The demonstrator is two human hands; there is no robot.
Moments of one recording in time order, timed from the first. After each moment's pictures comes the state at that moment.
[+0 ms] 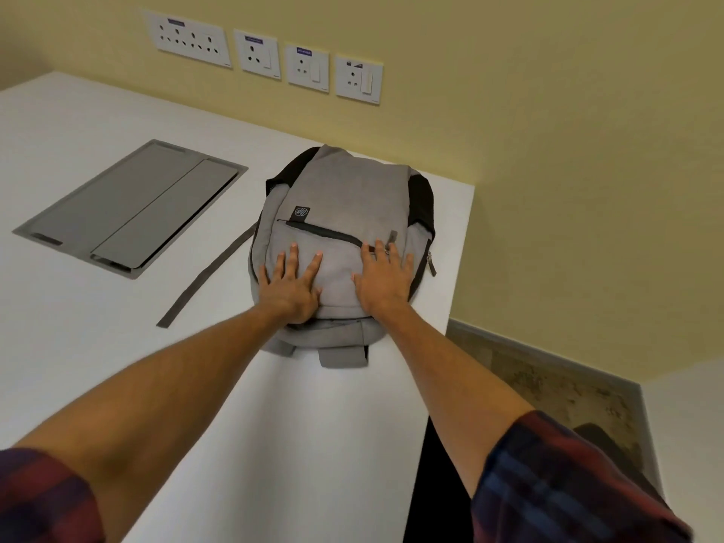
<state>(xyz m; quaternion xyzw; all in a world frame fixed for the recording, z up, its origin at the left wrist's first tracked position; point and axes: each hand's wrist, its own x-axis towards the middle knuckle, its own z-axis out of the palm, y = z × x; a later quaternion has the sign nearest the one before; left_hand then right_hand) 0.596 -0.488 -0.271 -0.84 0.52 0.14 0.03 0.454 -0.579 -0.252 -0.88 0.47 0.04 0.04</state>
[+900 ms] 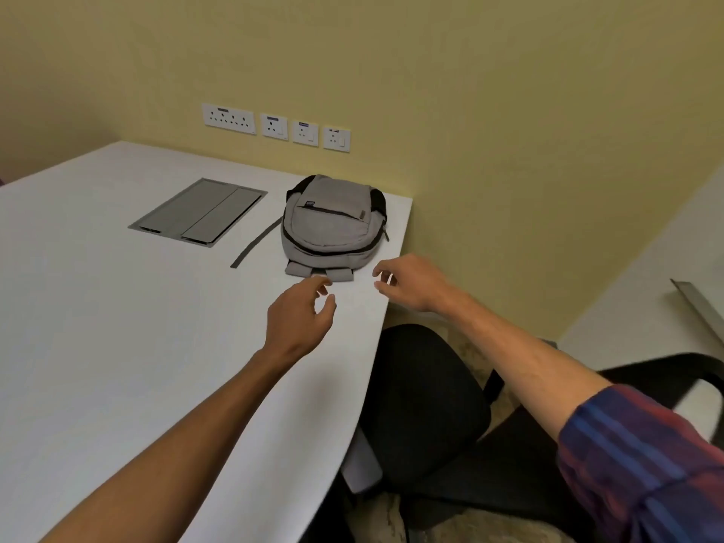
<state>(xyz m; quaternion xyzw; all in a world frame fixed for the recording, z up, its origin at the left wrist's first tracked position) 0.367 -0.083 -0.094 -0.74 0.53 0.00 -0.41 0.207 -0.235 -0.052 -0.94 0.31 -0.08 0.06</state>
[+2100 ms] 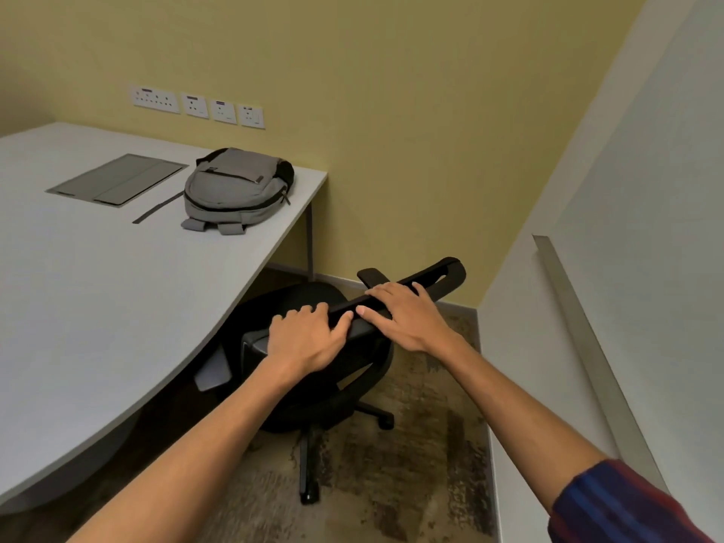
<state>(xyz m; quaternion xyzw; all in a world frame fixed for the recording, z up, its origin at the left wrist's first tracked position) -0.059 -0.039 -0.097 -0.81 0.58 0.03 -0.11 -0.217 -0.150 -0.089 -0.93 0.37 -0.07 0.06</state>
